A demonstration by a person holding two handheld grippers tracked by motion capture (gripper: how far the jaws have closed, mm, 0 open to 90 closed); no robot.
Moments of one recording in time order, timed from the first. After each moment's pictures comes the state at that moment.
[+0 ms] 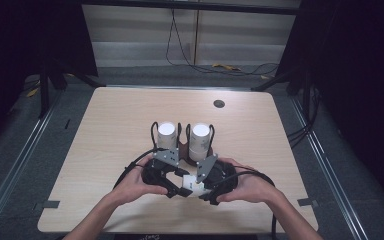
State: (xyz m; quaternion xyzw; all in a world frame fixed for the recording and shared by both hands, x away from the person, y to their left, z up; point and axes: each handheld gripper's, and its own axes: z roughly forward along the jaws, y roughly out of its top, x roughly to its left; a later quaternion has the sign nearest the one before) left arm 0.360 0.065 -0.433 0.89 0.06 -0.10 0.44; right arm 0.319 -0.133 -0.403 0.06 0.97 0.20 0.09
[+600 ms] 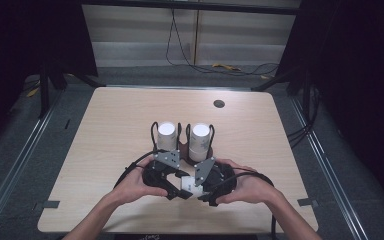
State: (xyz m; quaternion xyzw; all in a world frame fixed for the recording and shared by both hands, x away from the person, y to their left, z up) left arm 0.359 0.064 -0.434 0.89 0.06 -0.10 0.44; right arm 0.315 -0.129 -0.404 0.04 0.97 0.20 0.10
